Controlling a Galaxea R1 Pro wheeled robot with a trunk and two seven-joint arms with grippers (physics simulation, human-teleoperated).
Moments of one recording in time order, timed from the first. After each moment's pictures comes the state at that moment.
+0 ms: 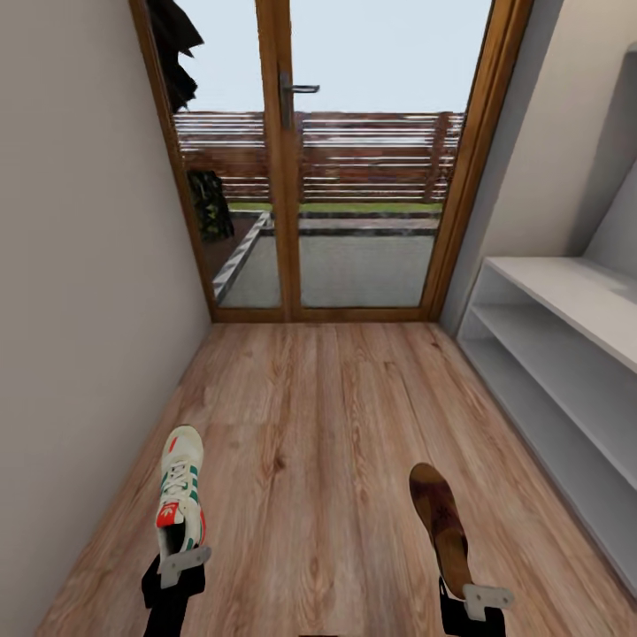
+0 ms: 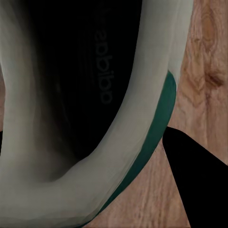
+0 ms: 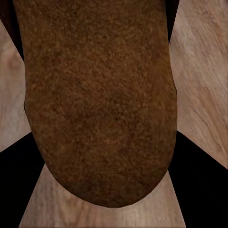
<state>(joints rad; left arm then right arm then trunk) -0.28 -0.01 0.06 -0.51 0.01 -0.50 0.20 -0.18 -0.03 0.02 -0.55 0.00 -0.41 -0.20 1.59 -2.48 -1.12</state>
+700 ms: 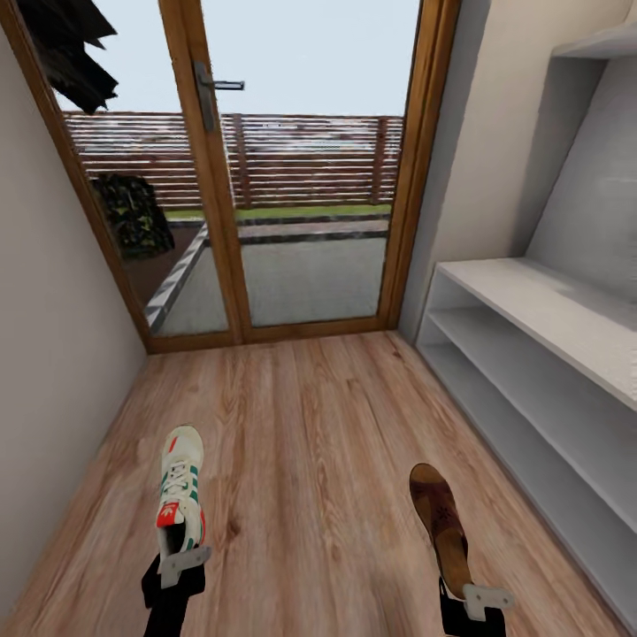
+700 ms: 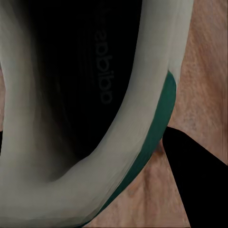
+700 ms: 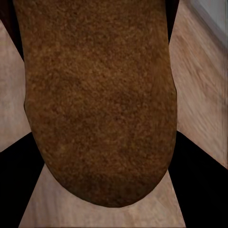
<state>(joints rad) -0.28 -0.01 0.06 -0.50 0.01 -0.50 0.20 -0.18 -0.03 0.02 -0.55 0.00 -0.41 -0.20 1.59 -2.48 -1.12</state>
